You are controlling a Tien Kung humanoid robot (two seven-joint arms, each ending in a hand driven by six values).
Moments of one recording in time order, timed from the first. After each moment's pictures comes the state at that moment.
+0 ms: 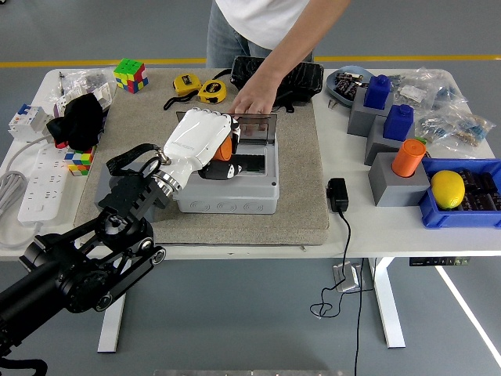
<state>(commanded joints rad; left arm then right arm) -0.57 0.14 -0.78 -1.19 2.27 0.36 0.14 0.16 -0.11 1.70 0.18 -1.27 -0.28 -0.03</state>
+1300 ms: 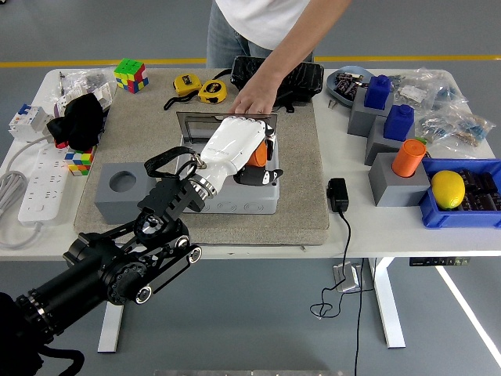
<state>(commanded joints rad) -0.65 0.00 -0.69 -0.96 2.12 0.44 0.05 0.16 -0.11 1.69 0.18 -1.28 -0.28 -0.04</state>
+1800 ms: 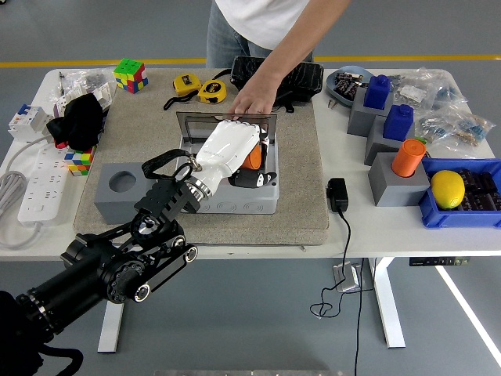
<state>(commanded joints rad) -0.65 0.00 -0.68 -0.93 2.10 0.45 0.02 0.16 -0.11 1.69 0.18 -1.27 -0.28 -0.04</state>
